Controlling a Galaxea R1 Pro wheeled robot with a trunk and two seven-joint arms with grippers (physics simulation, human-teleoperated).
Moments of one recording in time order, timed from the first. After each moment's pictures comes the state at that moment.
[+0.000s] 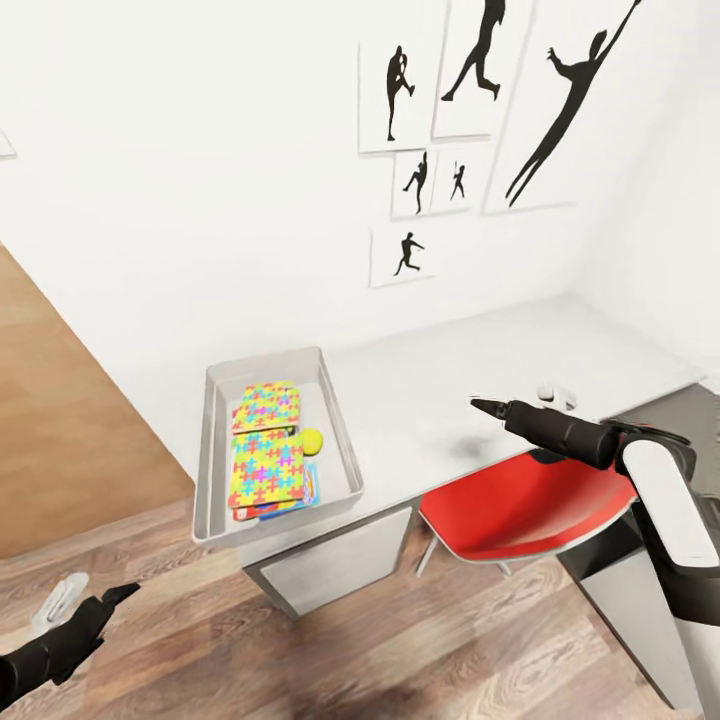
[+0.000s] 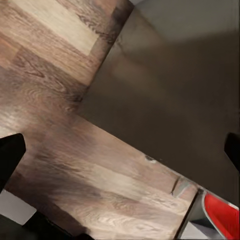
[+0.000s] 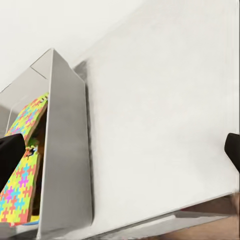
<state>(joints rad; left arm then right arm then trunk) -0.17 0.28 0.49 -1.12 0.97 0.78 -0.01 -0.64 -0.33 -0.01 -1.61 -1.06 0.97 -0.11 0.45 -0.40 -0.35</state>
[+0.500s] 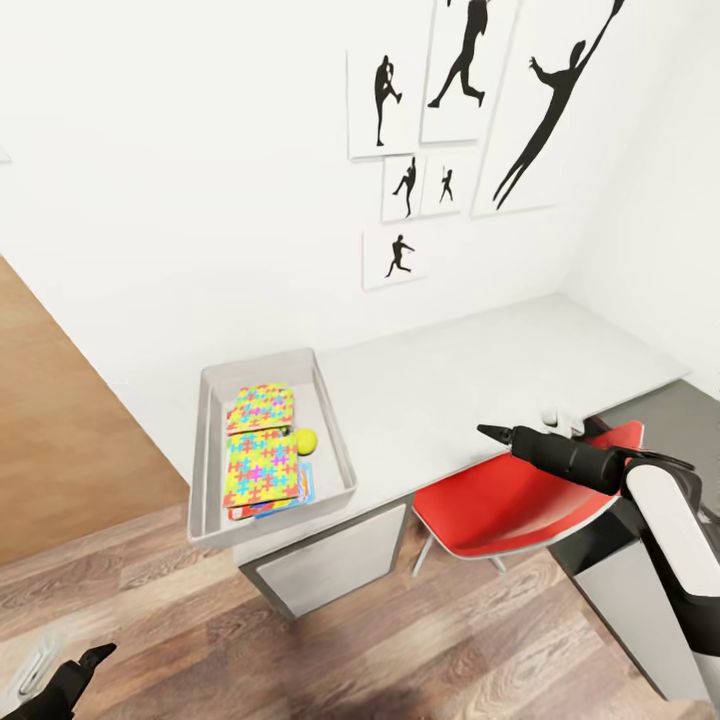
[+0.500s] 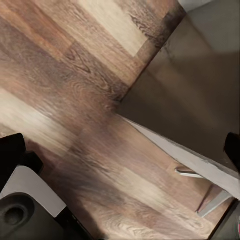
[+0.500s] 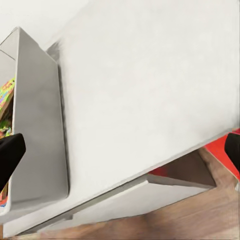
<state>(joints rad) -0.10 0.28 0.50 -0.93 0.96 0.59 -0.04 -0.55 -0.35 -0.01 -1.61 -1.06 0.96 -0.13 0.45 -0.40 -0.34</state>
